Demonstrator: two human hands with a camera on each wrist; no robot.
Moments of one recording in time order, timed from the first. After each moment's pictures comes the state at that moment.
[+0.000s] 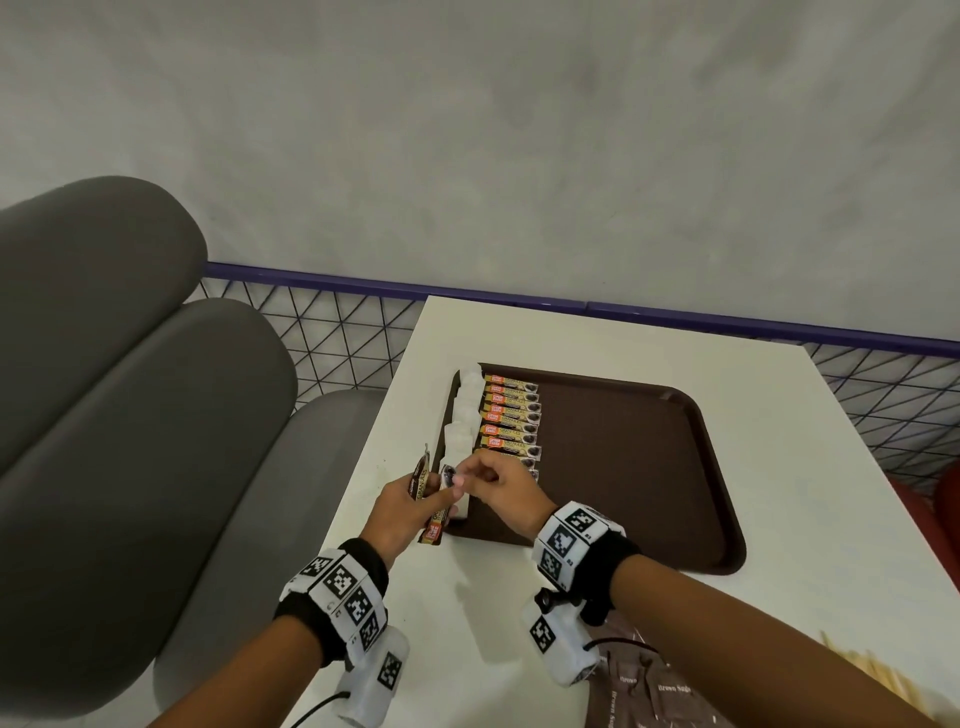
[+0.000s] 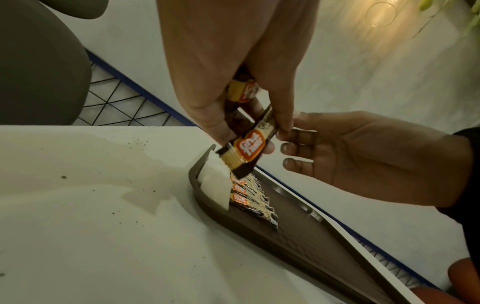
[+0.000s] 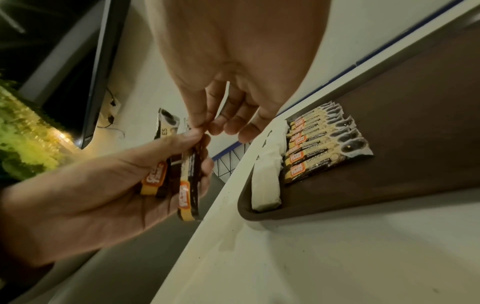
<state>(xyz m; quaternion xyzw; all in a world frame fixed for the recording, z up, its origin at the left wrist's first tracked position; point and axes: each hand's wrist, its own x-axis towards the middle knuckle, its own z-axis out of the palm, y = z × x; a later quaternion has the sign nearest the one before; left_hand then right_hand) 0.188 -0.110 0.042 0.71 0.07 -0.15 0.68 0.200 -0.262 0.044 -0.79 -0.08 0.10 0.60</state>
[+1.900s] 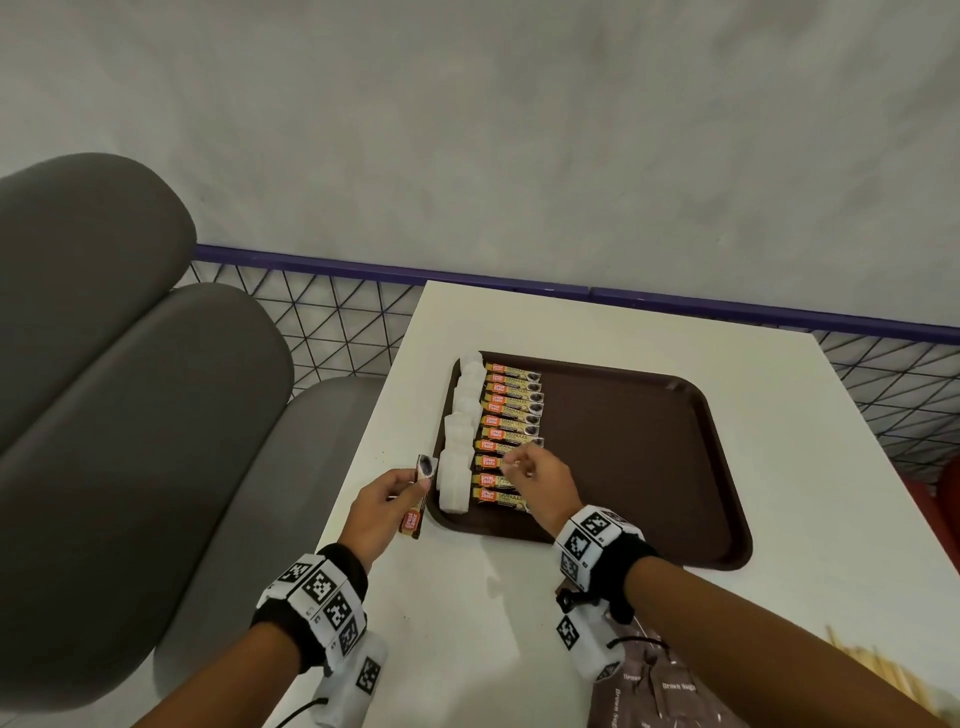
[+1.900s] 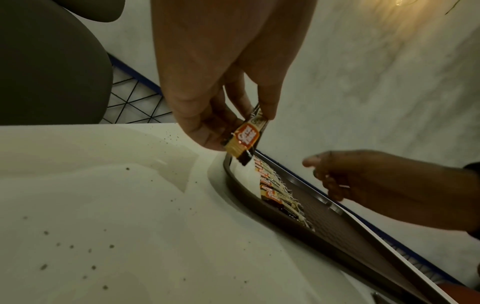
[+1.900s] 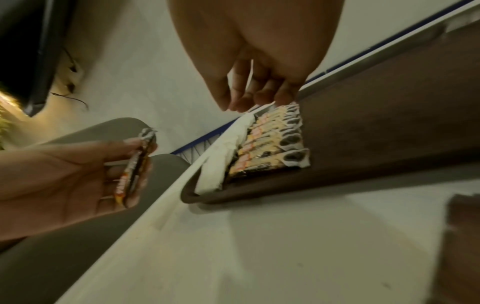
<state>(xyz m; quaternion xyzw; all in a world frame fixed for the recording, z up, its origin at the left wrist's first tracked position) 0.196 -0.085 0.011 0.74 0.09 -0.12 0.65 0.204 -0.295 0.024 -0.88 0.07 0.04 0.47</state>
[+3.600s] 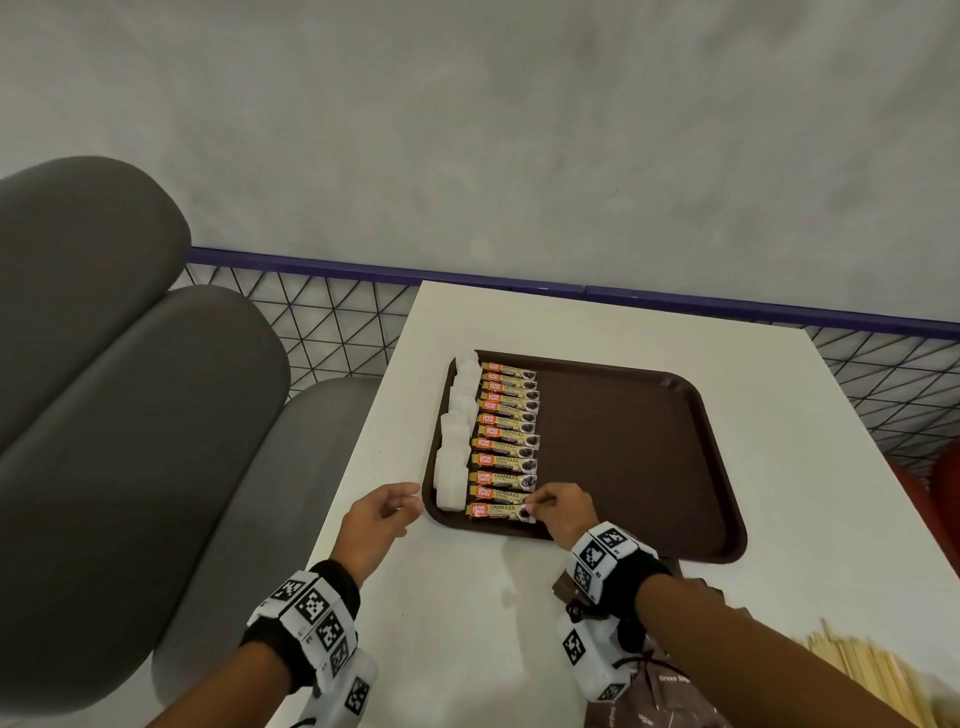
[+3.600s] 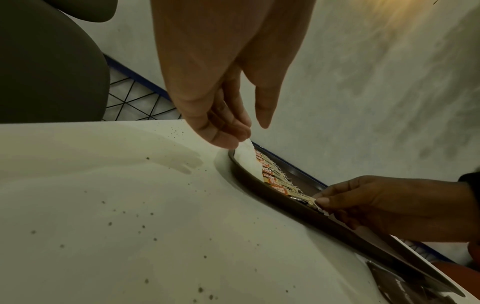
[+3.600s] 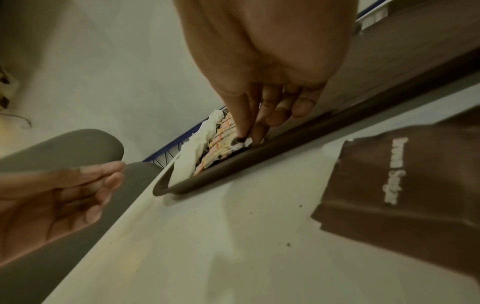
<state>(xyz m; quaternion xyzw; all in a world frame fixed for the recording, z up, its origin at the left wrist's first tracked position) 0.178 -0.079 0.008 0.74 0.10 -0.12 0.65 0.187 -0.322 -0.004 -0.88 0.20 0.13 0.42</state>
